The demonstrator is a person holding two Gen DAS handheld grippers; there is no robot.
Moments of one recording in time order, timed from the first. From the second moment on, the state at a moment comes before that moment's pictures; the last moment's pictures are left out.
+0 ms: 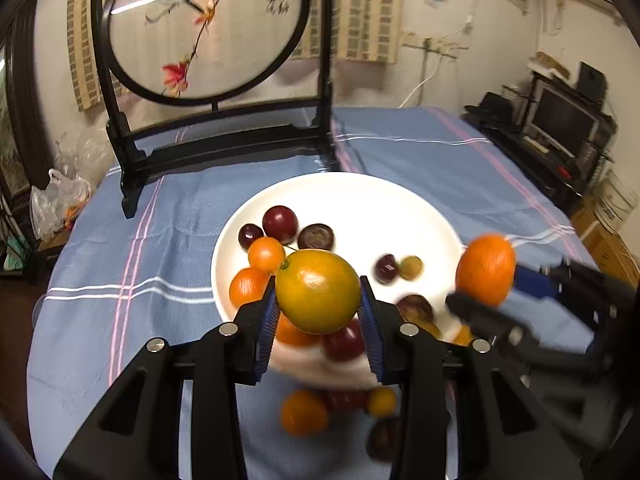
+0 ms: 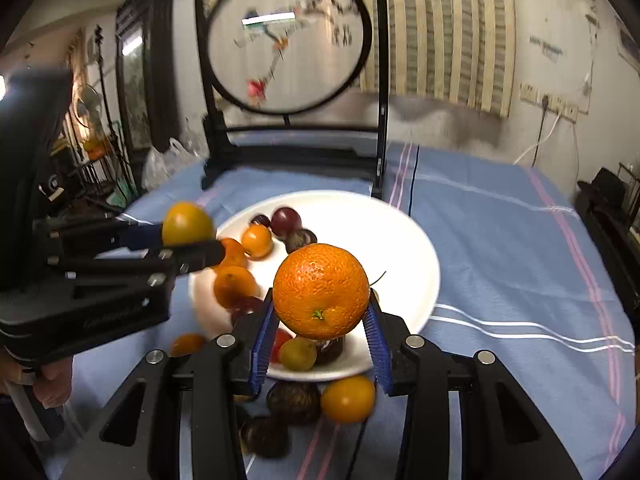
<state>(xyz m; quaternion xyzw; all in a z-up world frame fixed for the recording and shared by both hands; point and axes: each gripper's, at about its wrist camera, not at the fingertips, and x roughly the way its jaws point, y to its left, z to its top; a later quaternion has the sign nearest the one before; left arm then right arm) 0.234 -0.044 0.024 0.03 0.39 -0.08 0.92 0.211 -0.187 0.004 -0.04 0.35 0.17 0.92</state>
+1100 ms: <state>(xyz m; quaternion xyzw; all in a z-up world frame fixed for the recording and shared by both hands) 0.139 0.004 -0.021 0.00 0.41 -0.05 0.91 0.124 -0.189 -0.052 -0.13 0.44 0.18 0.87</state>
